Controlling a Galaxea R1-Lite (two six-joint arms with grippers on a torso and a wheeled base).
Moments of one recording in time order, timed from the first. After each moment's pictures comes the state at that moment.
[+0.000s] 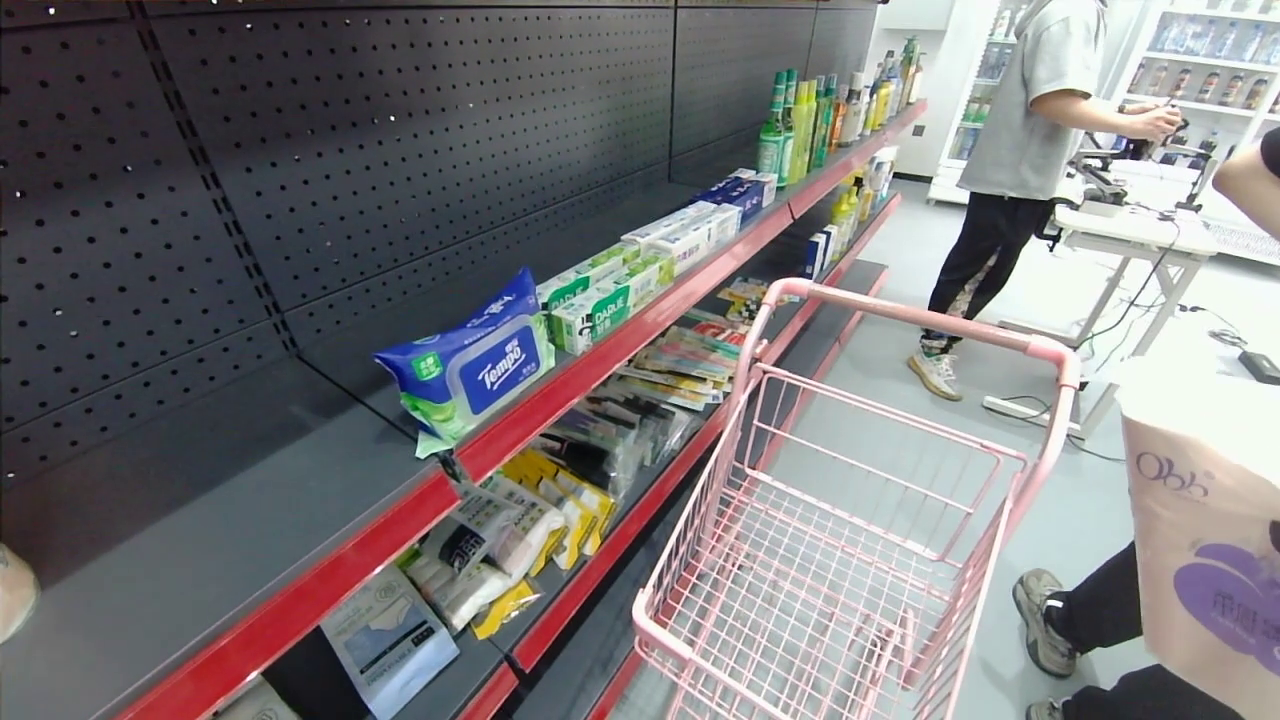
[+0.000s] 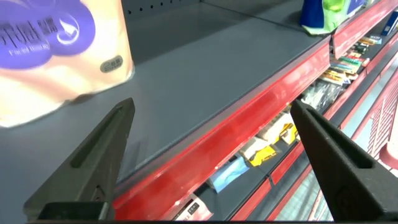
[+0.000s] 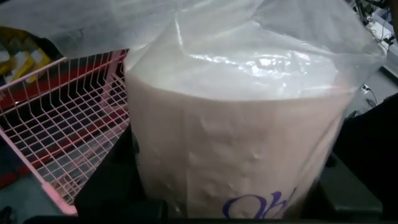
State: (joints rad) left arm 0.18 0.00 0.00 0.00 0.01 0.01; right arm 0.39 0.68 -0.49 0.00 -0.40 -0.32
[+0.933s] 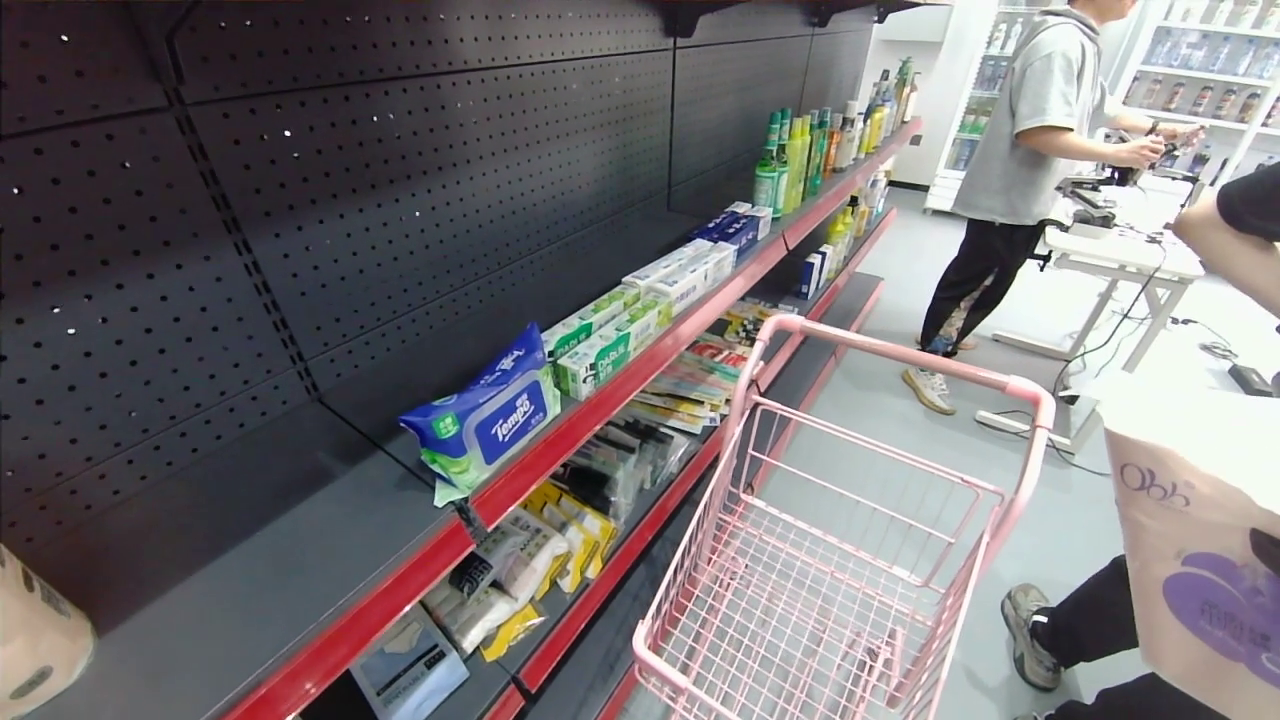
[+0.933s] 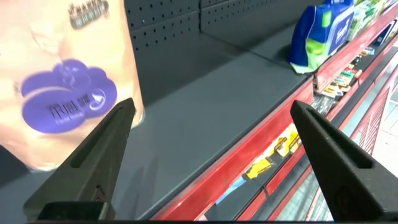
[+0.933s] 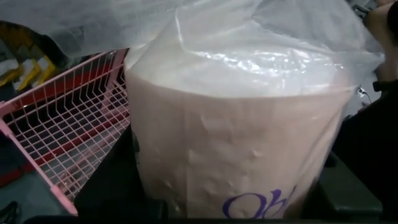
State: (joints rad) left arm 0.18 0.00 0.00 0.00 0.01 0.01; right arm 0.39 0.70 -0.48 -0.01 -0.39 -0.33
